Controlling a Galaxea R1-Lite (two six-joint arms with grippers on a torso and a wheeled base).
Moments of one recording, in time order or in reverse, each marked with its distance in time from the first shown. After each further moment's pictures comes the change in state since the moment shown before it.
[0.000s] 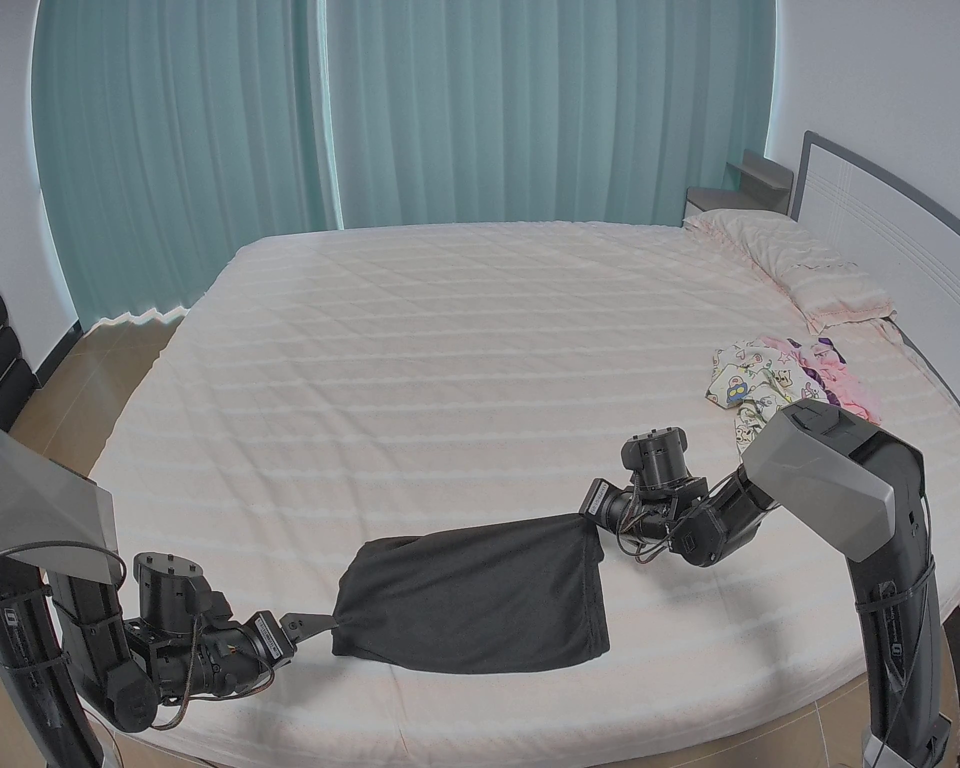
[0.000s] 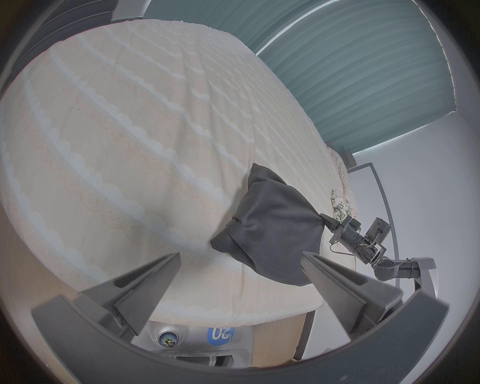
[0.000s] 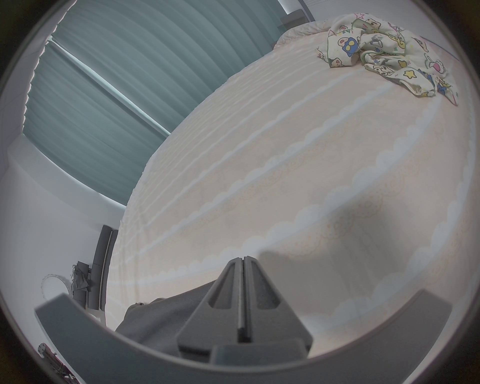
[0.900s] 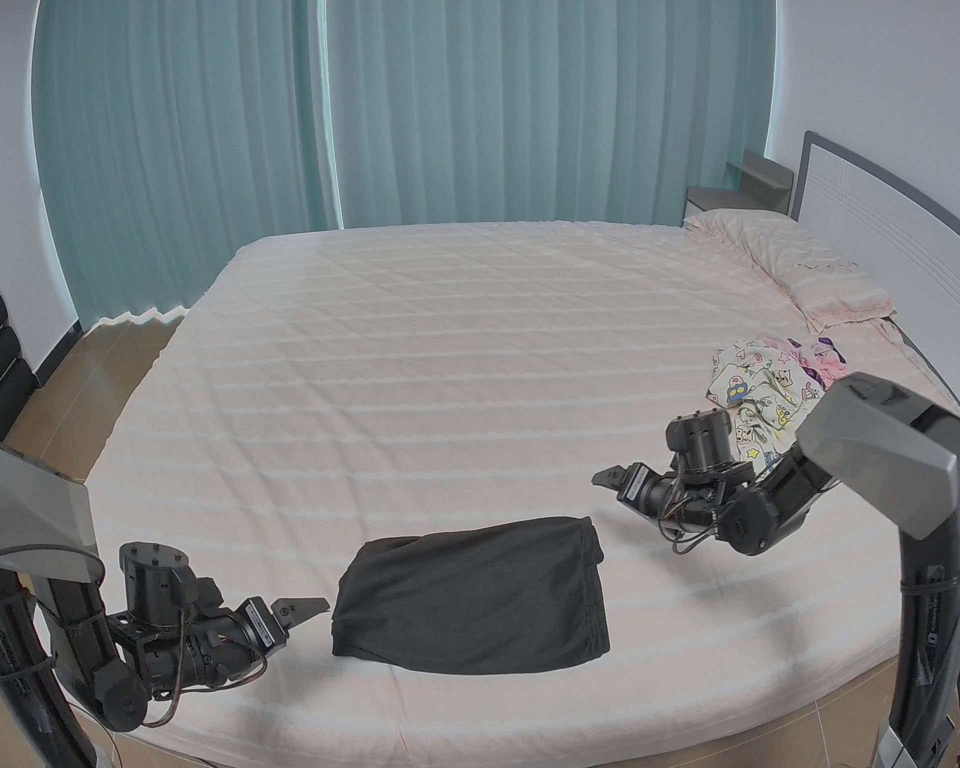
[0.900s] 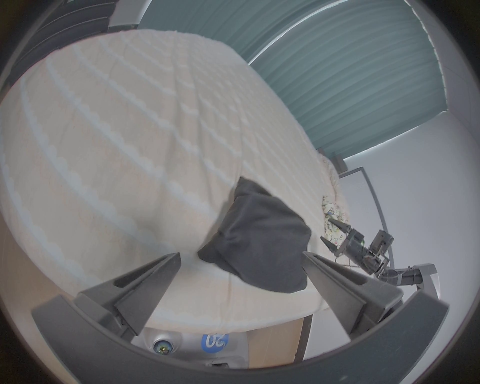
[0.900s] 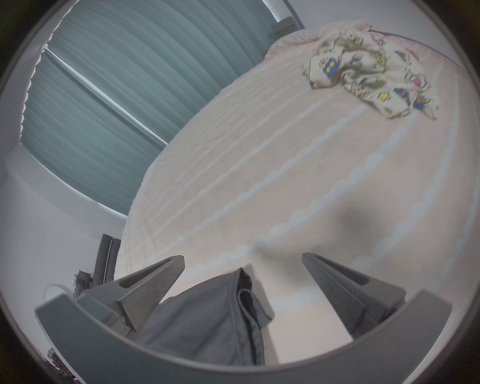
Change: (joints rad) left arm 0.003 -0.072 0.000 0.000 0.009 0.002; right arm -0.050 -0.169 0.179 -0.017 0.001 0.006
